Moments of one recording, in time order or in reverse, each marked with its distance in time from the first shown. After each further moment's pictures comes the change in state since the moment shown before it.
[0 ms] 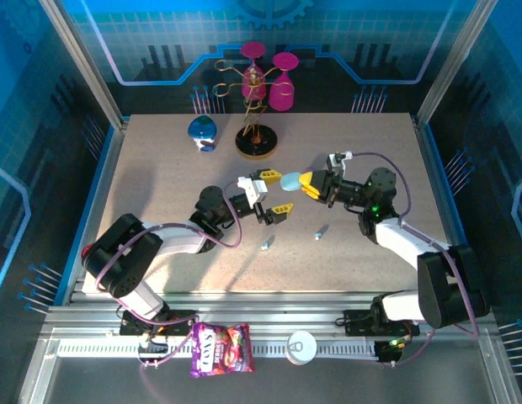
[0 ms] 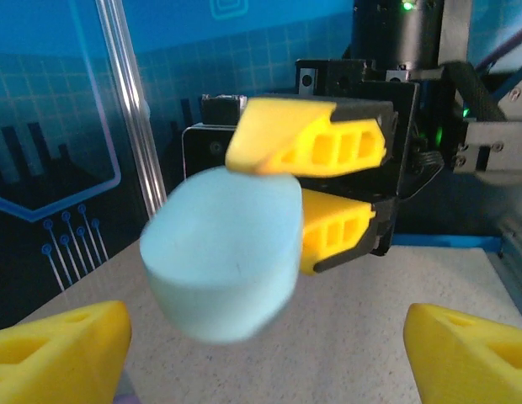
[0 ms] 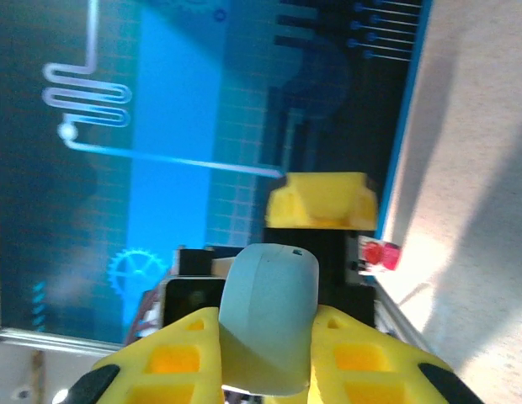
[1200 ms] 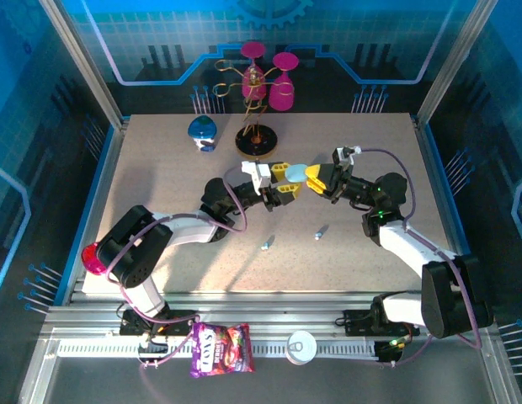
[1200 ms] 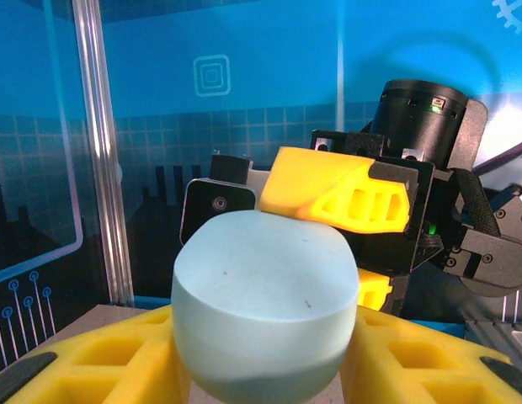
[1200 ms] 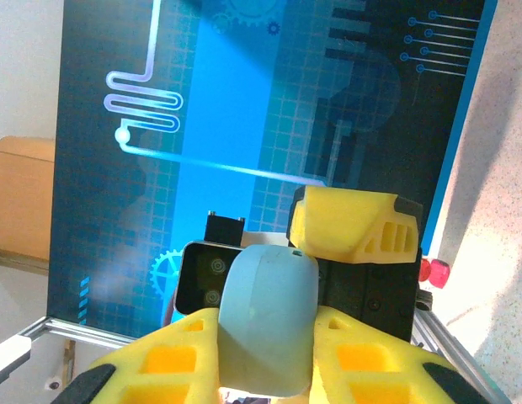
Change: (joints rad) left arm -0.020 0.084 0.164 0.101 0.037 -0.186; right arm -0.016 -0.071 -0.002 0.091 0.026 0.126
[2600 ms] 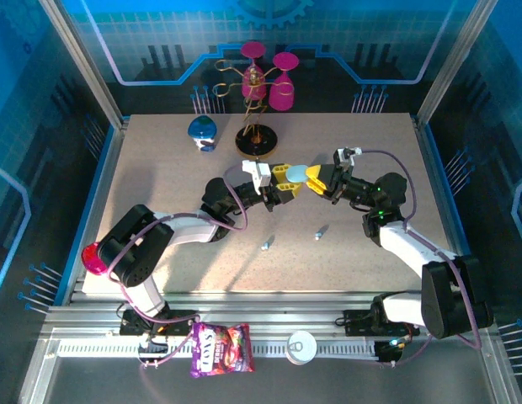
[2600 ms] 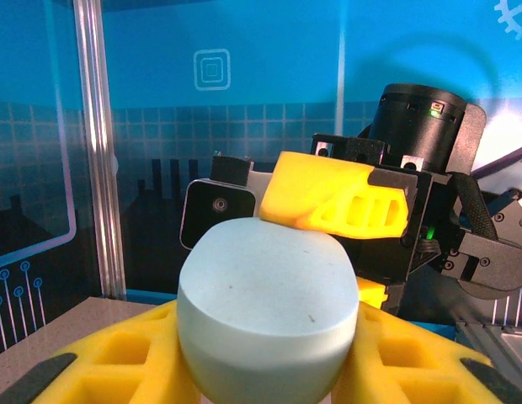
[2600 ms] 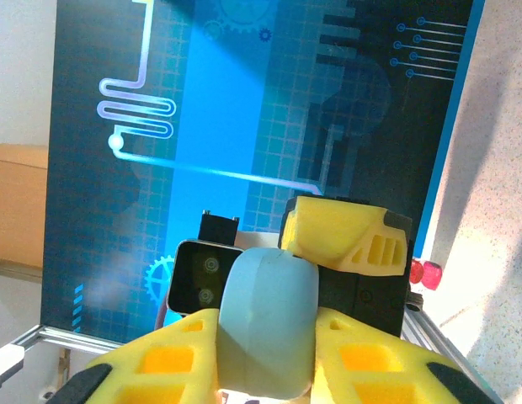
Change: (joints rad) left arm 0.001 0.010 0.001 0.000 0.005 -0.031; right arm -0.004 -0.002 -0.008 -0.024 0.007 -0.017
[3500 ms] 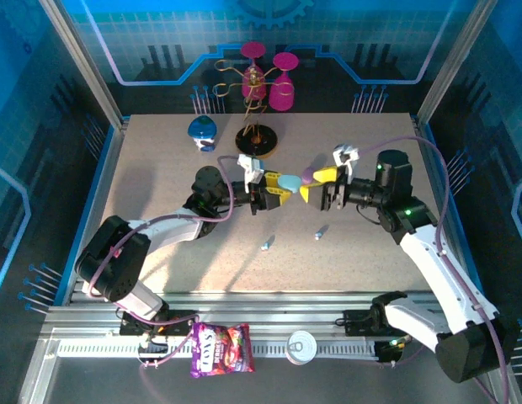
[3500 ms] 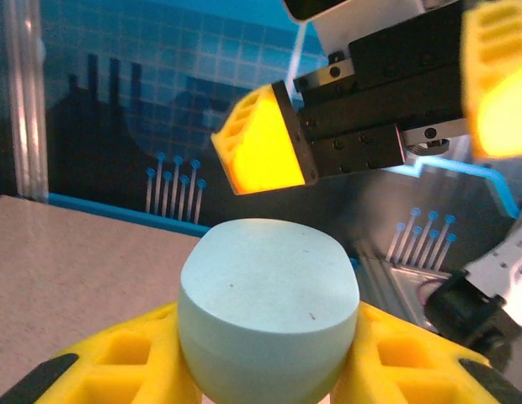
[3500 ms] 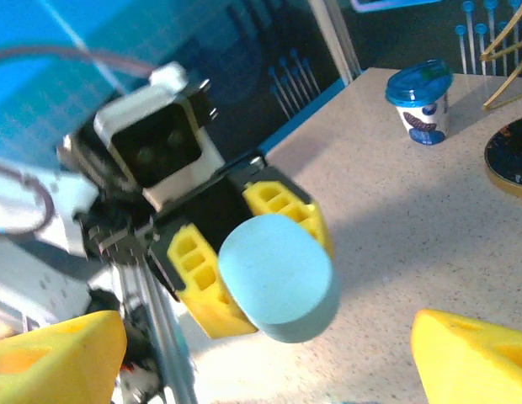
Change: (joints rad) left arm 0.092 -0.156 -0.017 -0.368 0.266 -0.097; right arm 0.101 -0.266 0.367 -1.317 0.216 -1.511
